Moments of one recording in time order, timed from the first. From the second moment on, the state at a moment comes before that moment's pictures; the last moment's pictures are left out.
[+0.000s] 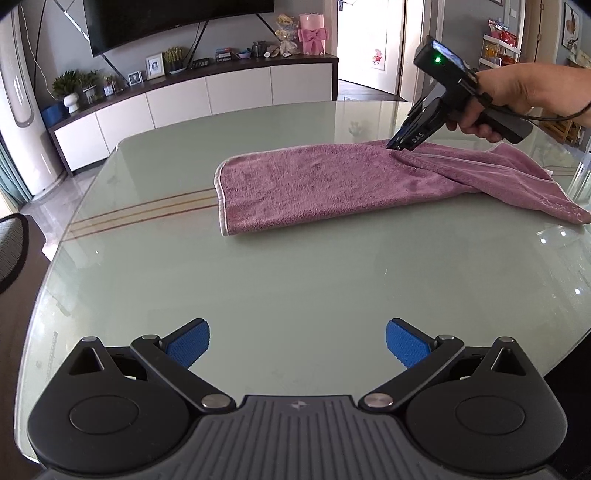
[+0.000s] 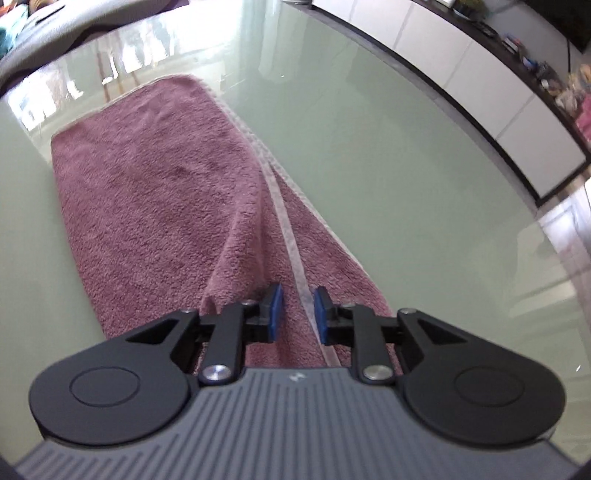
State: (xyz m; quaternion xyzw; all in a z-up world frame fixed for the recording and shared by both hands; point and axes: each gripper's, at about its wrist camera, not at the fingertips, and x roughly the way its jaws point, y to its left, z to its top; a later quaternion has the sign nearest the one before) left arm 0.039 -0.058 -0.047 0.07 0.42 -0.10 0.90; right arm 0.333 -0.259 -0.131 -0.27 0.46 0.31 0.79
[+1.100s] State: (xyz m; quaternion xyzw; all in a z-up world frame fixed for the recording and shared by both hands) left arm 0.003 -0.027 -0.040 0.07 0.41 -0.07 0.91; right arm 0.055 -0.252 -0.079 -0.28 0.36 0.51 0.72
